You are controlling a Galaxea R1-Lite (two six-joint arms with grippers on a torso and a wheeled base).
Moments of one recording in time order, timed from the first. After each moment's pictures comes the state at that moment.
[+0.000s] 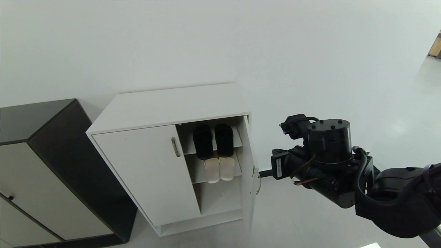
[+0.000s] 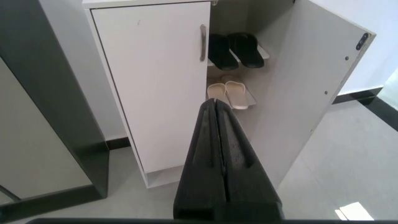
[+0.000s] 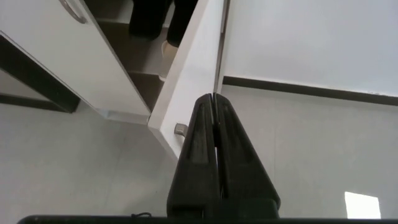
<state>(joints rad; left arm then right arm) 0.00 0.00 0.00 0.00 -0.03 -0.01 0.76 1.80 -0.90 -0.60 -0.38 0.11</state>
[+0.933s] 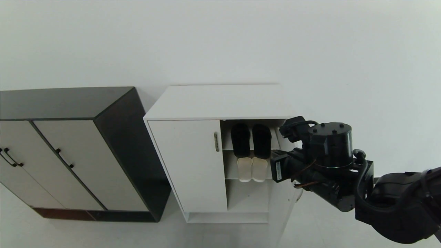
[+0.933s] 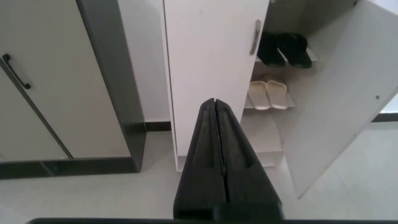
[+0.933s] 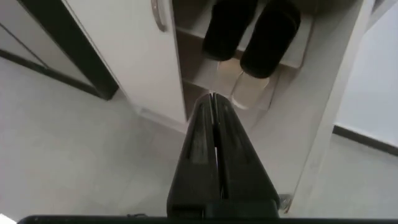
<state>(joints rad) 0.00 0.00 0.00 0.00 -0.03 -0.02 0.75 1.81 -0.87 -0.66 -0.38 0.06</state>
